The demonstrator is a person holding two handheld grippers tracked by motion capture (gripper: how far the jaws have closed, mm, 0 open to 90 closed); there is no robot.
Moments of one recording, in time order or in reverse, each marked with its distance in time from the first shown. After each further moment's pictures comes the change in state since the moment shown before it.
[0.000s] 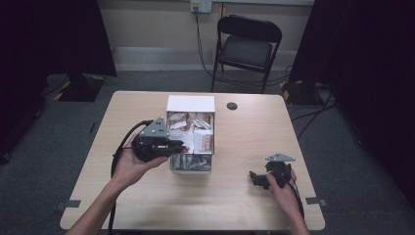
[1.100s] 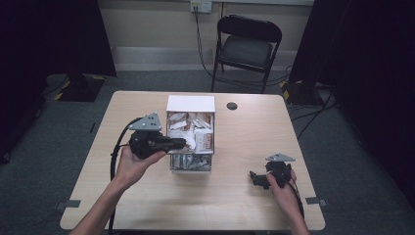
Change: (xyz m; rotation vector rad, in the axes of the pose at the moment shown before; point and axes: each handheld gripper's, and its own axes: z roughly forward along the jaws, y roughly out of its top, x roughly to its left) left arm 0.009 -0.003 -0.005 -0.162 -0.093 -0.116; right arm 0.000 0.000 0.000 0.000 0.000 0.000
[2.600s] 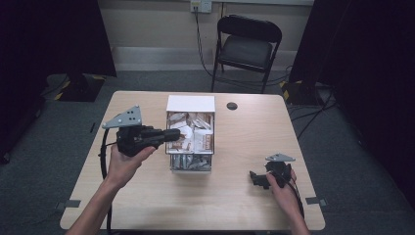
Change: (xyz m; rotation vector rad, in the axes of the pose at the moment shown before) left arm -0.005 0.010 -0.034 -0.227 -0.027 -0.021; right arm 0.000 0.000 0.000 0.000 0.000 0.000
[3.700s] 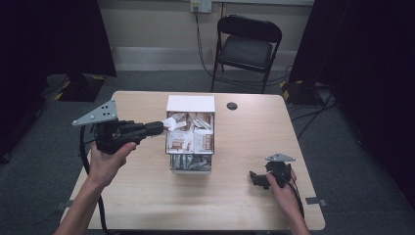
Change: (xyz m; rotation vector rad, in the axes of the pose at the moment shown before) left arm 0.001 0.012 -0.041 -0.058 0.053 0.004; right arm 0.000 0.000 0.000 0.000 0.000 0.000
